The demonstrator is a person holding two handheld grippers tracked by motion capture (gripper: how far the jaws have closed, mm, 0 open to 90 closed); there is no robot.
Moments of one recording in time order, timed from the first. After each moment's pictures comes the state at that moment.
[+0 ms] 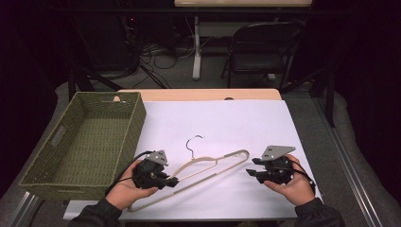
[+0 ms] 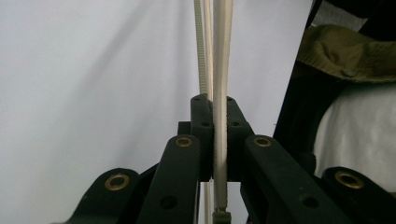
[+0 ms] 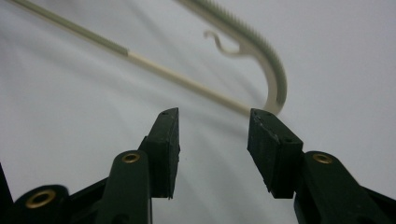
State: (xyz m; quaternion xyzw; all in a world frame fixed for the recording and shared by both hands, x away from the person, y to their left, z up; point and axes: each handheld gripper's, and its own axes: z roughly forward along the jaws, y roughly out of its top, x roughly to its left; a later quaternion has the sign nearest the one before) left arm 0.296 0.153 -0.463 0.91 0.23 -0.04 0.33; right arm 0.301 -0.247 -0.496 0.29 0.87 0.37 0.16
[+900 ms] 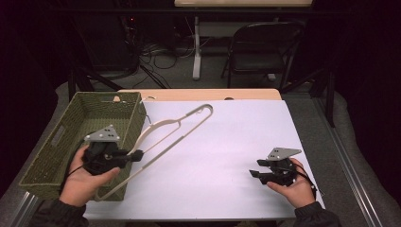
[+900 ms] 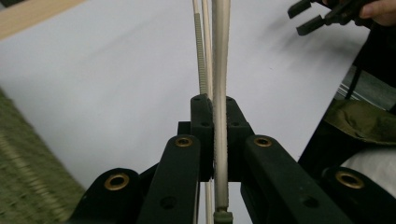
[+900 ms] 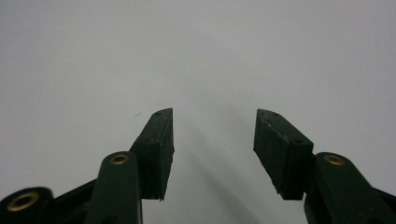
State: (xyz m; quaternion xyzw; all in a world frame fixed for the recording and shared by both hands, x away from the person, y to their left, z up) left arm 0.288 0.241 -0.378 0.85 0.33 0.08 0.40; right arm 0.303 -0.263 -0.518 0.34 0.85 0.38 0.15
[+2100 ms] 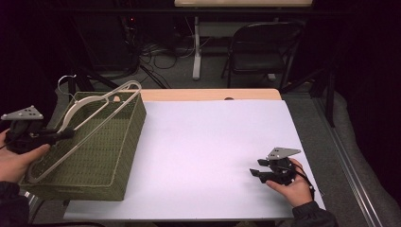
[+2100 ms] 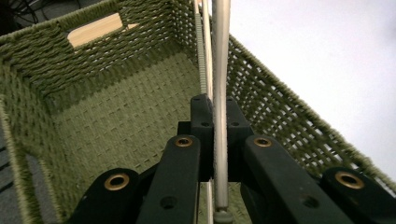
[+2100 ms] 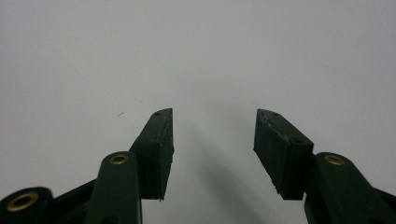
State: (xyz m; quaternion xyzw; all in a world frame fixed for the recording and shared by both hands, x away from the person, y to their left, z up) left arm 0.334 0.414 -0.378 0.82 0.42 0.16 0.36; right arm 0.309 -0.266 -0.529 0.37 0.84 0.38 0.14
